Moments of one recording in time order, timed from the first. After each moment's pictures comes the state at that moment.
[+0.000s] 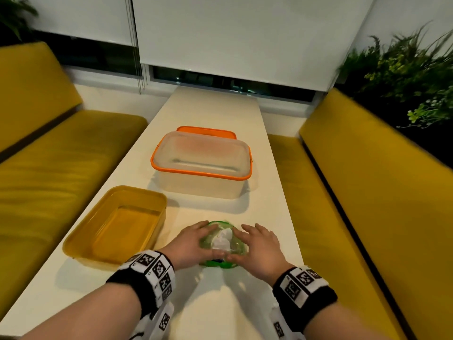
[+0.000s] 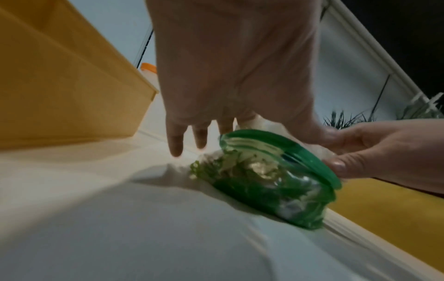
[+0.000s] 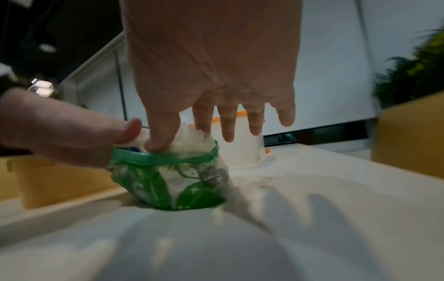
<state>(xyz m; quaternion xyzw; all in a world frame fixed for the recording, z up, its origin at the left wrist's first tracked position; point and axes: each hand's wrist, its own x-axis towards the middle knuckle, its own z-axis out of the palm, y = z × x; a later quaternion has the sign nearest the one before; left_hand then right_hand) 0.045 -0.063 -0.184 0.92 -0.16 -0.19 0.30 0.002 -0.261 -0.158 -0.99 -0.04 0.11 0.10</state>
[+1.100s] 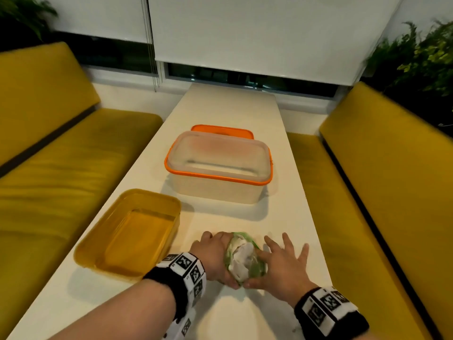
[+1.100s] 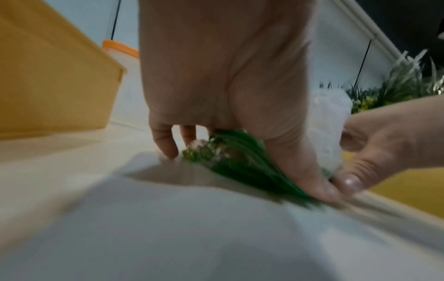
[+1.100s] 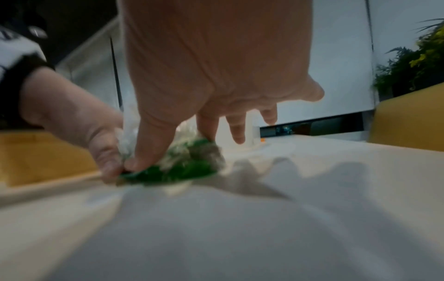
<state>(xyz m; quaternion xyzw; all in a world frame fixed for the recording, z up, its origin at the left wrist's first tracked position) 0.058 -0.083 -0.181 0.95 -0.18 -0.24 0.11 0.011 -0.261 -0.173 -0.98 0.00 0.18 0.03</state>
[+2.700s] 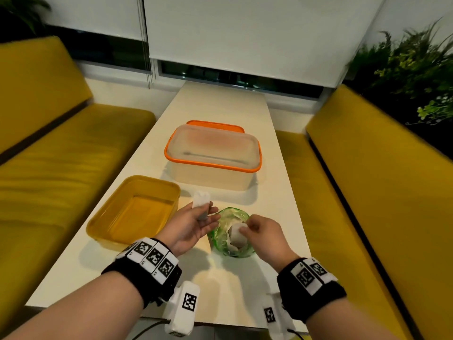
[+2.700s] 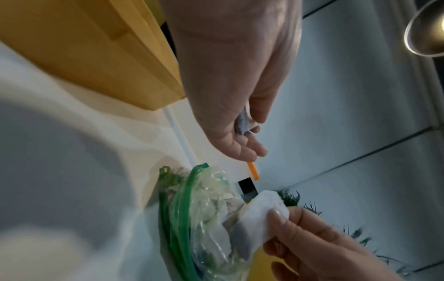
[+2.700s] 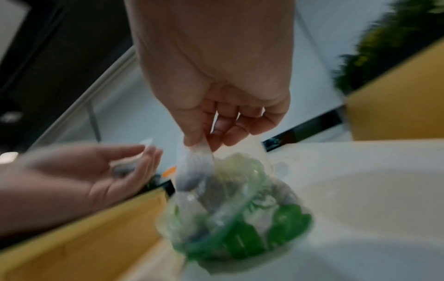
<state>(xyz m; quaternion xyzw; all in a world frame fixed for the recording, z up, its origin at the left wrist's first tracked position) 0.029 -0.048 -0.144 0.45 0.13 -0.20 0.86 -0.007 -0.239 -0.148 -0.93 0.03 0.01 0.36</state>
